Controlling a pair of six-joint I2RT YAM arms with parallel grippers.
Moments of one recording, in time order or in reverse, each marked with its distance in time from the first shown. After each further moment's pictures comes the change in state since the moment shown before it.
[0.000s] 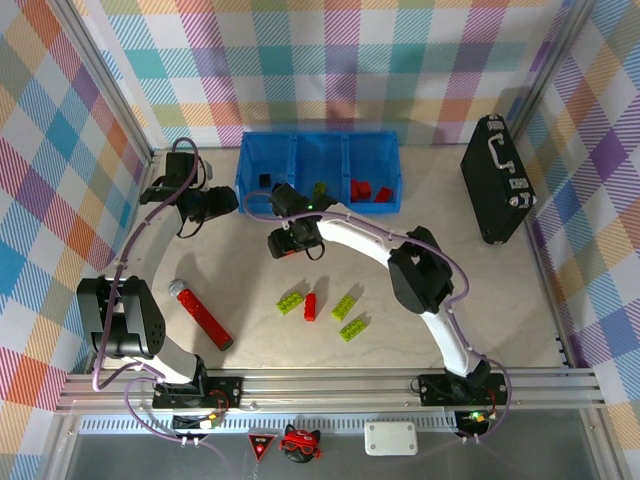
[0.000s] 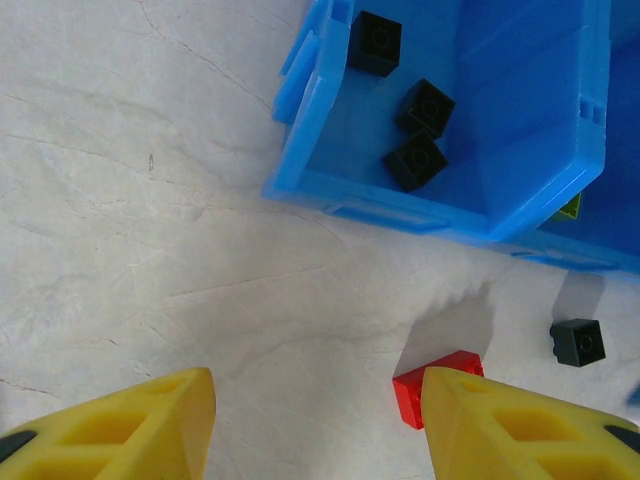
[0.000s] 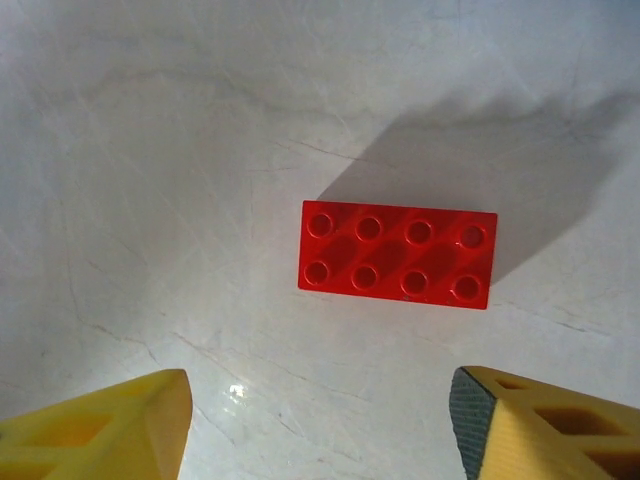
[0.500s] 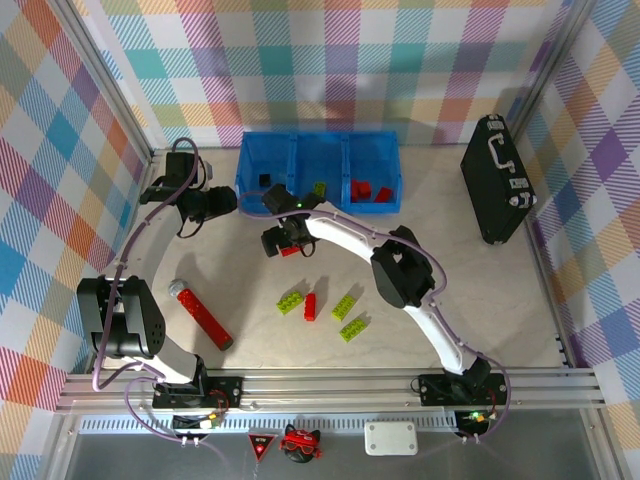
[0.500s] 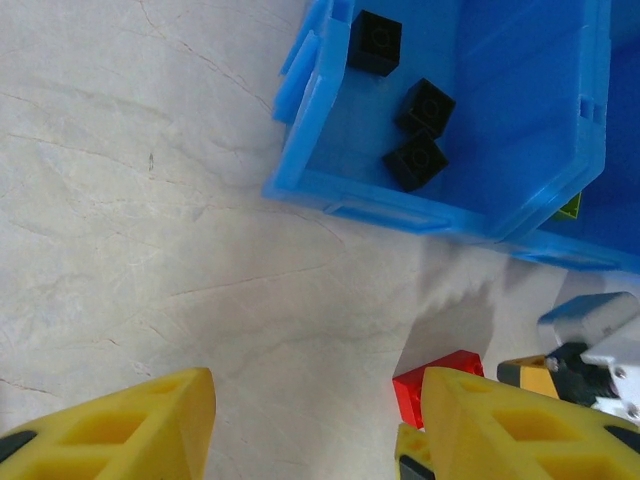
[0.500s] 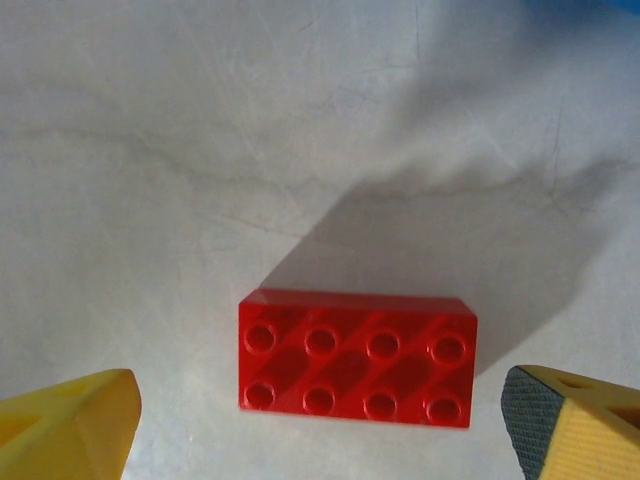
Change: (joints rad) left arm 0.000 0.000 0.000 -0.001 0.000 0.000; right arm 0.001 0.175 0.206 -0.073 0.091 -0.002
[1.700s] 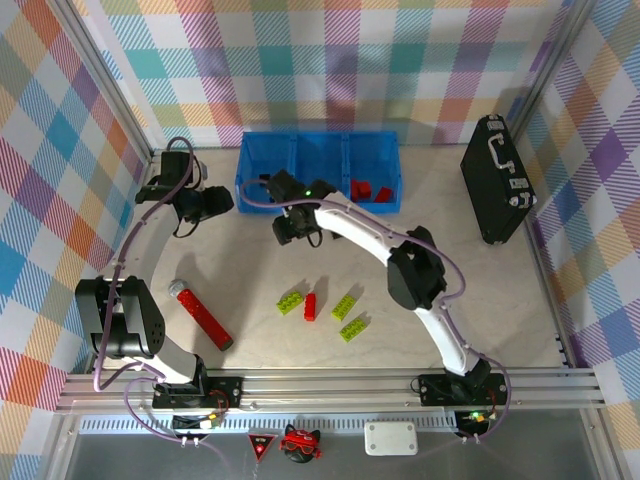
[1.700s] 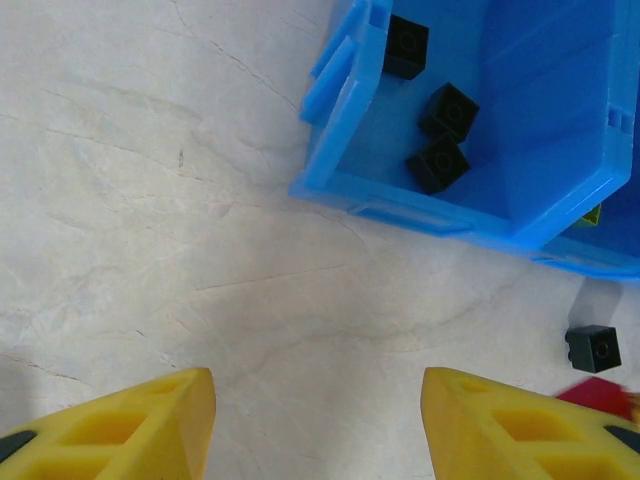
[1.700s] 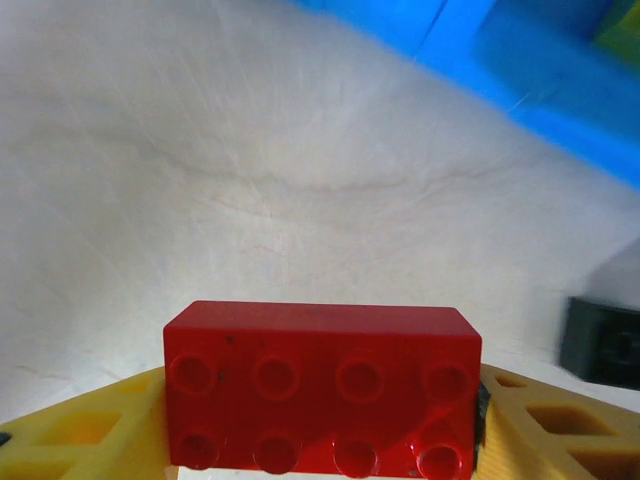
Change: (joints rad) left arm 0.026 0.000 0.016 -0.032 -0.012 0.005; right arm -0.025 -0.143 0.014 -0.109 0.054 -0.082
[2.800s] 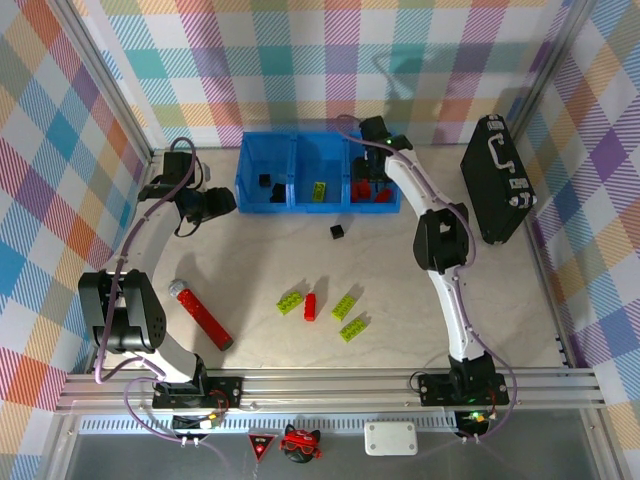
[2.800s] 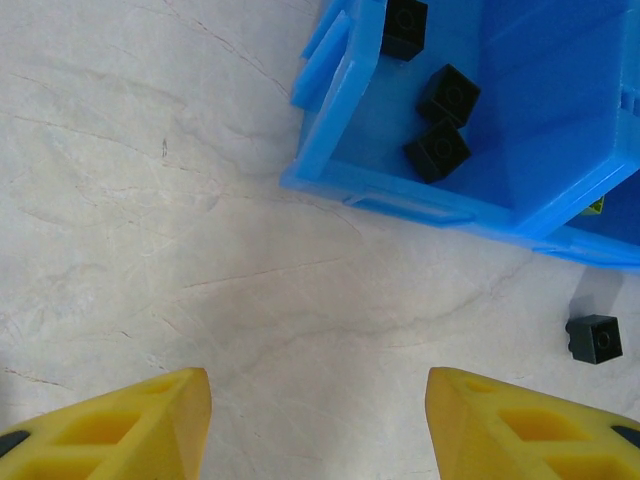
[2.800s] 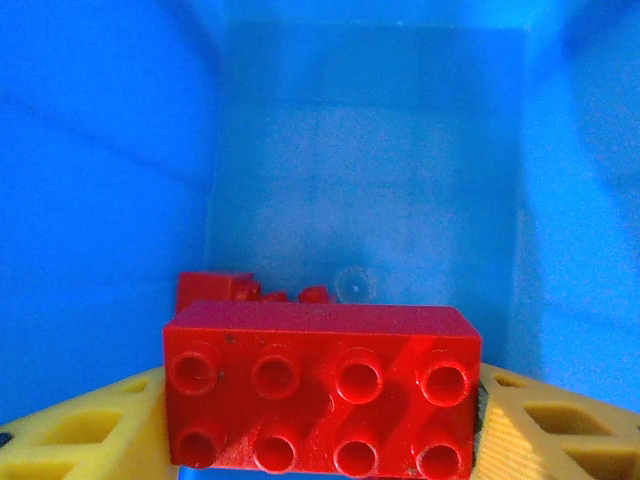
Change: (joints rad) left arm 0.000 0.037 0.005 0.002 0.031 0.012; right arm -0.481 0.269 0.312 0.024 -0.027 -0.053
